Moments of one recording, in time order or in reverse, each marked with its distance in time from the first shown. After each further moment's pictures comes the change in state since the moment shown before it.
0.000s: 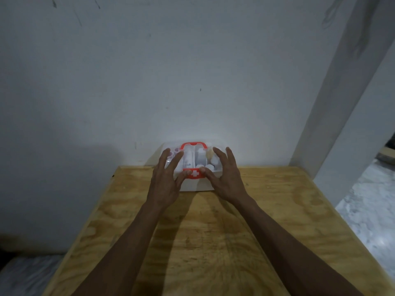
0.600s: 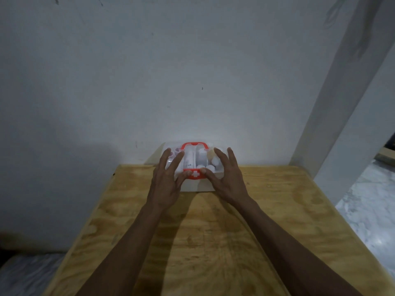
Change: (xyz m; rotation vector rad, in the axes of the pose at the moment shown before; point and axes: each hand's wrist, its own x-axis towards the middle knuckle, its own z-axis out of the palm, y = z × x) left_hand -0.008 -0.006 0.000 -0.016 0.010 0.028; right_hand -0.011 -0.003 0.001 -0.020 0.006 -0.007
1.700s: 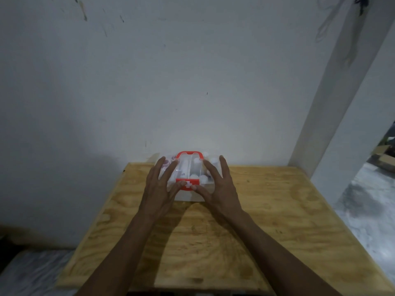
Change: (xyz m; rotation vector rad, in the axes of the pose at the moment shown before) left_hand -0.053 -0.010 -0.033 0.028 0.030 0.019; right_hand -0.057 -0.019 0.014 -0.087 -0.028 -0.099
